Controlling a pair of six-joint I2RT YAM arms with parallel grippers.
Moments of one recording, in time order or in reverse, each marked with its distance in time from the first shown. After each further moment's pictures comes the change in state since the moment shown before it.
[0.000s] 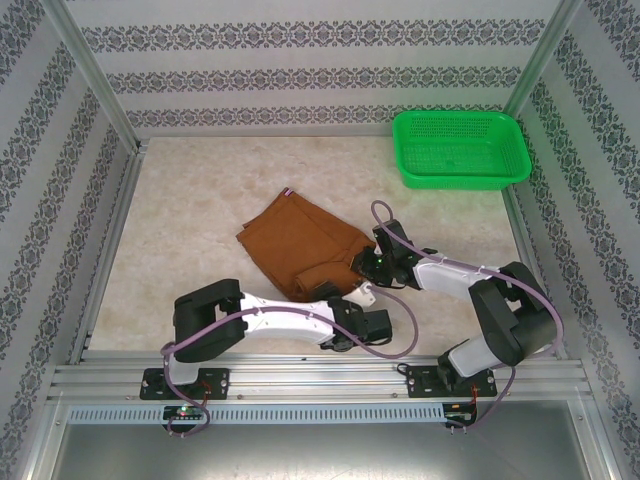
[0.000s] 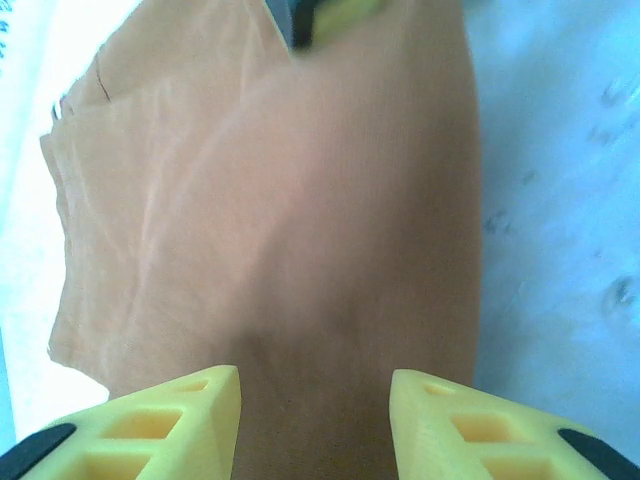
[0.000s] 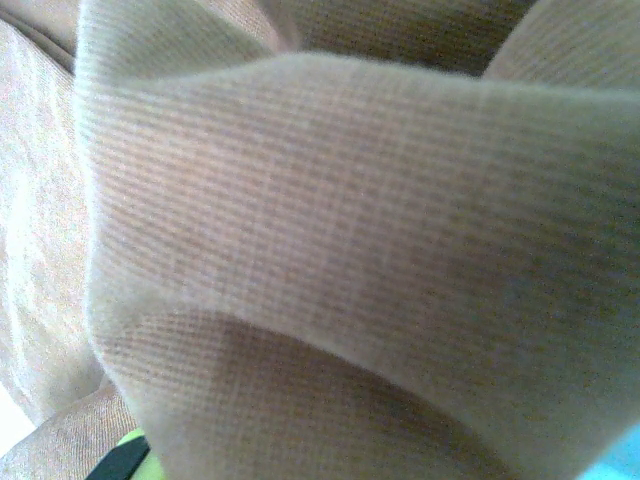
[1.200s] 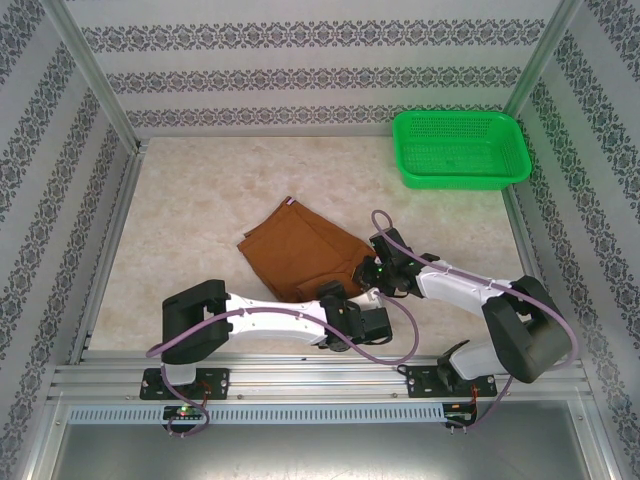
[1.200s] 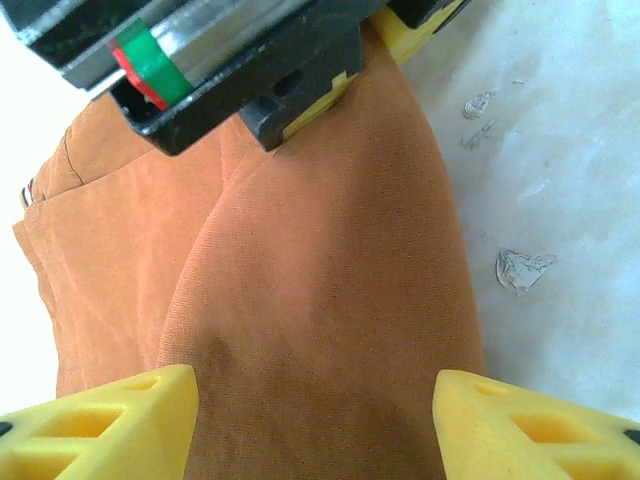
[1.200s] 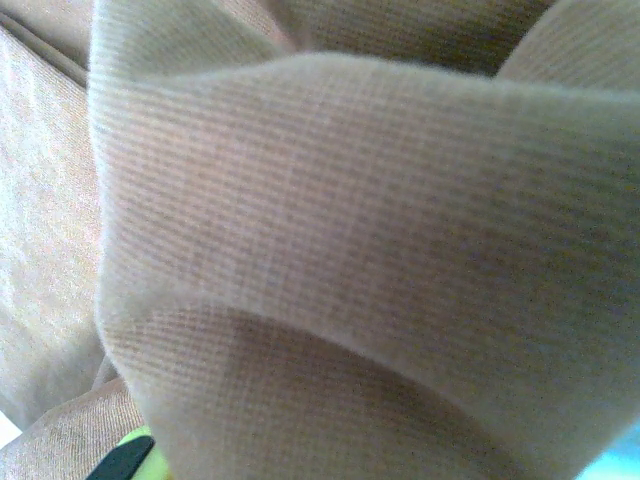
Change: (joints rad) left arm -0.009 -0.063 -0.040 0.071 0.108 0.202; right arm 0.066 -0.103 -0.020 -0.145 0.047 0.042
